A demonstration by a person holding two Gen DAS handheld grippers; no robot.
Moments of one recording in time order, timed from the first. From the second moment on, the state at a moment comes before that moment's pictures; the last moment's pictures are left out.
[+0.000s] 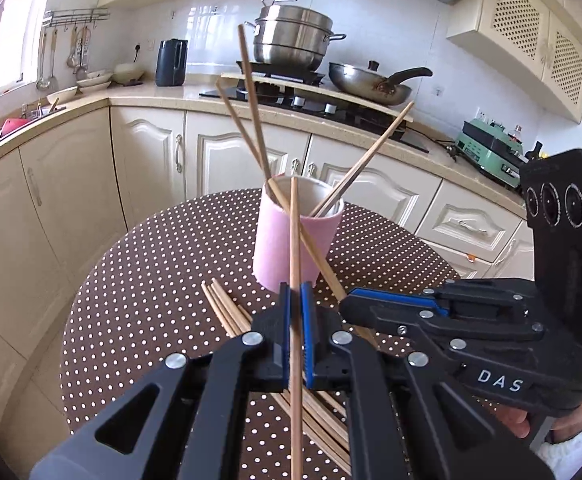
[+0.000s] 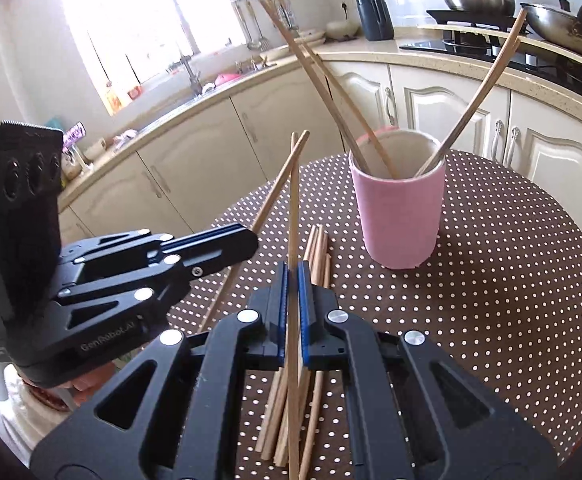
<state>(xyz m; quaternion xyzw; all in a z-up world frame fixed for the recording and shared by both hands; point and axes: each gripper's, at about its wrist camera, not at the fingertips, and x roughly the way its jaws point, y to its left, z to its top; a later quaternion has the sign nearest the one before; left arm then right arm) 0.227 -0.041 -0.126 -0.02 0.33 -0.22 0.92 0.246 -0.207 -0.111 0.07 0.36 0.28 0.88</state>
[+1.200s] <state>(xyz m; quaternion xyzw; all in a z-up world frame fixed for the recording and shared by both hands) 0.296 -0.084 -0.024 -0.07 0.16 -0.24 0.95 0.283 -0.261 -0.017 0.15 0.18 0.22 0.95</state>
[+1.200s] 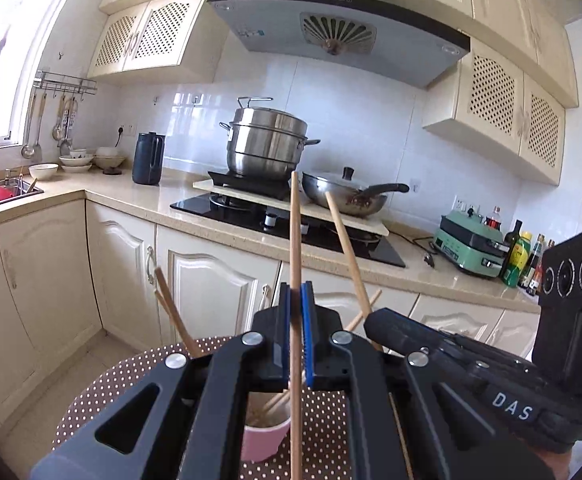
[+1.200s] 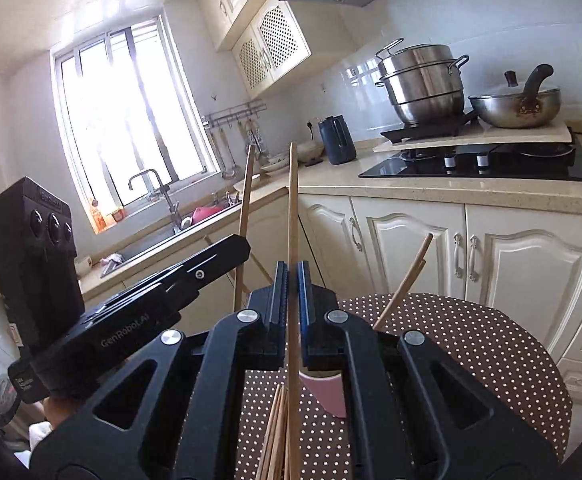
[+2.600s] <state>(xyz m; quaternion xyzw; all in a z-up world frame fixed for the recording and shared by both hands) 0.357 -0.062 -0.085 -0.11 0.12 -0.20 0.97 0.349 -0.247 -0.078 0.13 0.09 0.16 0.97</state>
